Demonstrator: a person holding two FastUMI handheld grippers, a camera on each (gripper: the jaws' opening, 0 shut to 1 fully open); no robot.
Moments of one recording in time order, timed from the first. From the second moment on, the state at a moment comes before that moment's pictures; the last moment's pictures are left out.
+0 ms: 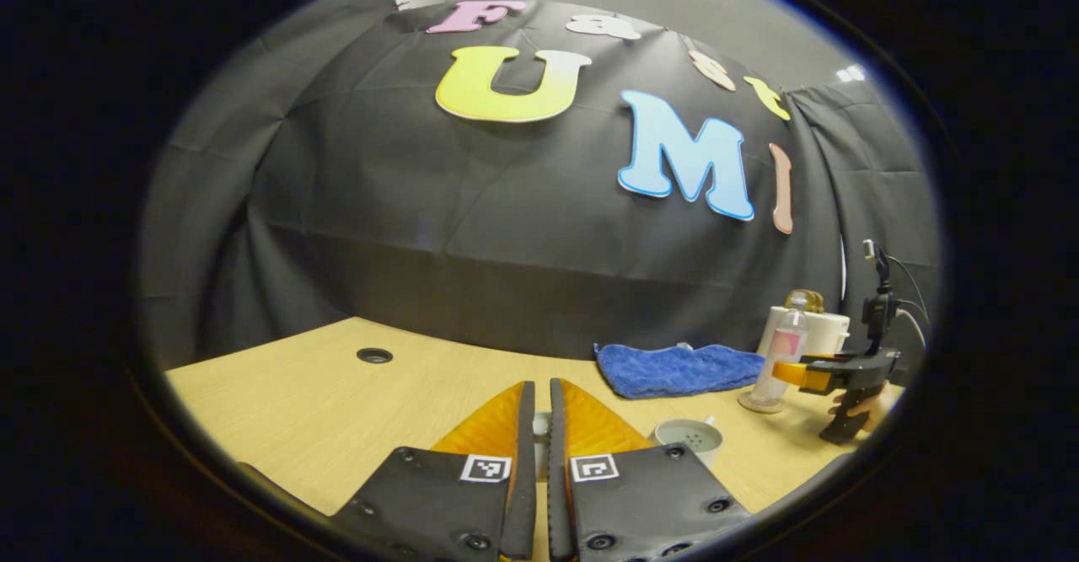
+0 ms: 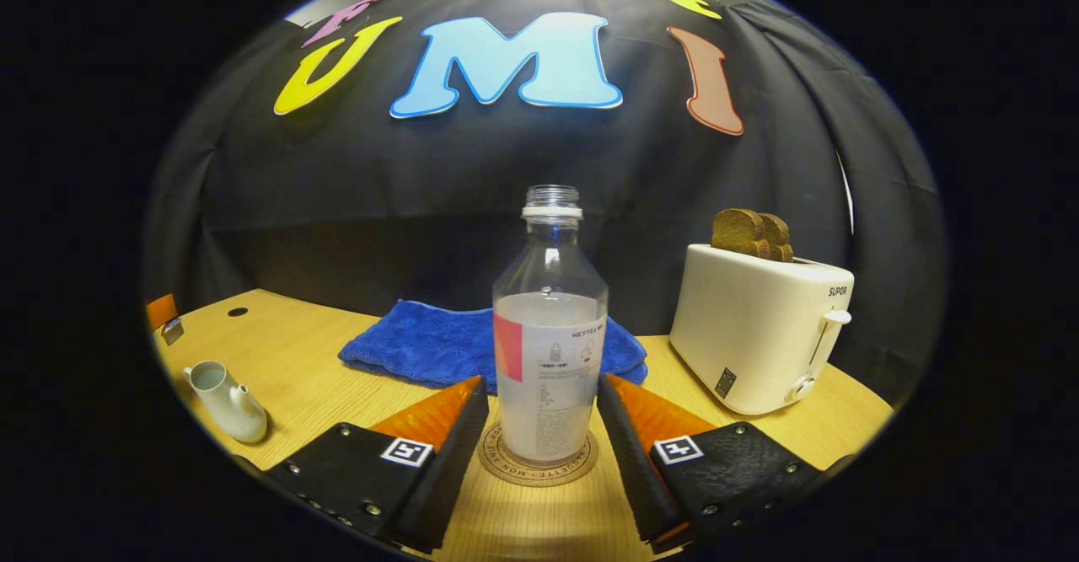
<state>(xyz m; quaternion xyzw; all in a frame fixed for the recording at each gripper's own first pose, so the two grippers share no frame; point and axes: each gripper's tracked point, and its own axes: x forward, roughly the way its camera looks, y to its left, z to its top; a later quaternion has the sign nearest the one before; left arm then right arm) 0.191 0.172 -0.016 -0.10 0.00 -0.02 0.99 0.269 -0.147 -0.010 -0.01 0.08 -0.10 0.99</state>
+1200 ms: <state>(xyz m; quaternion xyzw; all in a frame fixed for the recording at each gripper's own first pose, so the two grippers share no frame) 0.187 0.097 0.027 -0.06 -0.03 -0.06 1.00 0.126 -0.067 0.035 -0.02 0.02 -0.03 1.00</state>
